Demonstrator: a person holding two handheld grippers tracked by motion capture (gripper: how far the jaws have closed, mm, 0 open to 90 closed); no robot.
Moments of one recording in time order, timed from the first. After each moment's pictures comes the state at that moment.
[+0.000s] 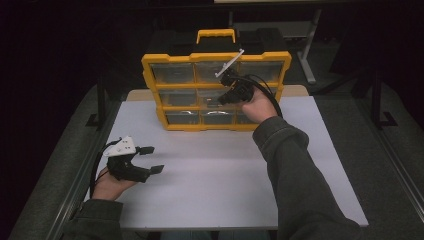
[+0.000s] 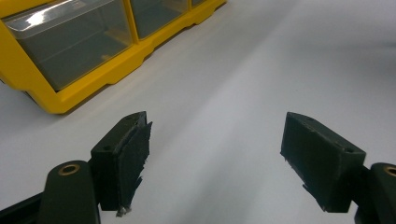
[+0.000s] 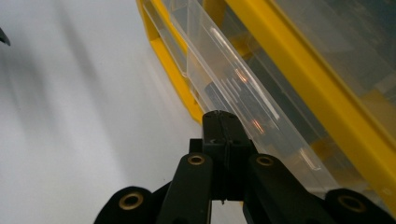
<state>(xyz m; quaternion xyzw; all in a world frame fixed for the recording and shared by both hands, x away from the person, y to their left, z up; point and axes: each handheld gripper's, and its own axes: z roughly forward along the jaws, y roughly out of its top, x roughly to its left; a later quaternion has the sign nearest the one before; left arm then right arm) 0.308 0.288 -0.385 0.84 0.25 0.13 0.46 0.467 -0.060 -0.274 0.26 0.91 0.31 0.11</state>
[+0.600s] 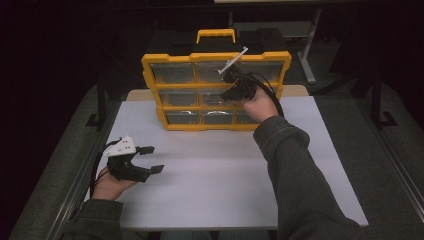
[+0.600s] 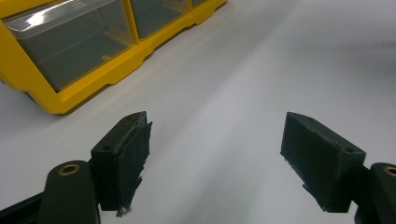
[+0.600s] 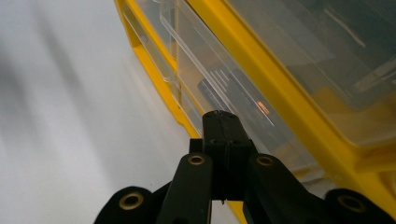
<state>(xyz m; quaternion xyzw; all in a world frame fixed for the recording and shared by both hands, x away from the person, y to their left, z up) 0.308 0.288 -0.384 0.84 0.25 0.13 0.46 0.468 -0.066 -0.271 0.28 0.90 0.31 0.13</state>
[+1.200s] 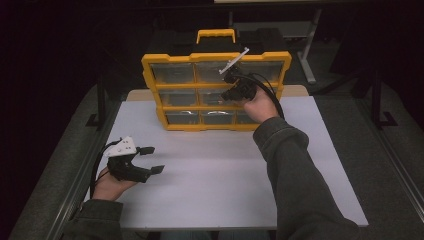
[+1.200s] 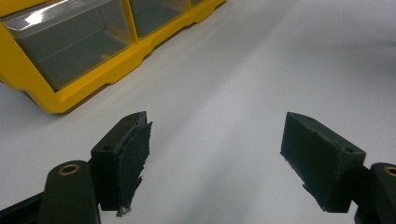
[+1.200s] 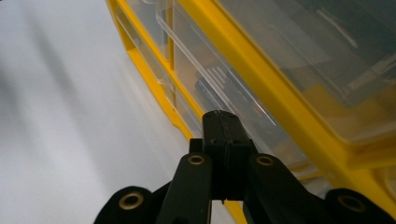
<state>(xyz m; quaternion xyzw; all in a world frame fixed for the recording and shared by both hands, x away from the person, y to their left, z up) 0.307 0.287 -0.385 0.84 0.25 0.13 0.46 0.469 -0.068 -0.273 0.29 0.89 0.32 0.13</state>
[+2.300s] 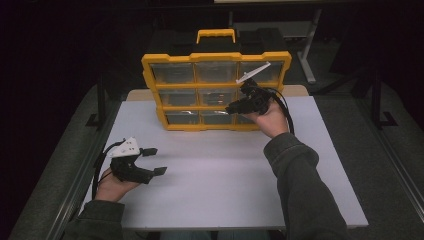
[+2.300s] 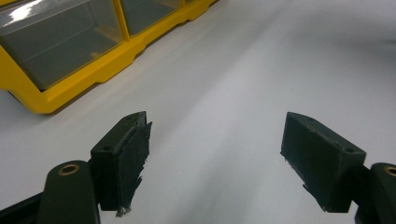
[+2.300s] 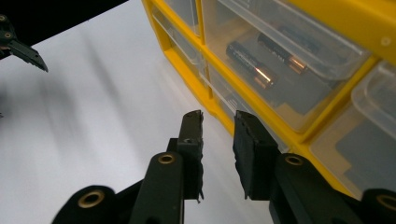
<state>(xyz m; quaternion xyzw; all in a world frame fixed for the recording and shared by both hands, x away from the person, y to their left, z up) 0.306 0.280 -0.385 0.85 0.24 0.12 0.45 0.450 -0.105 -0.304 0.31 0.86 0.39 0.05</state>
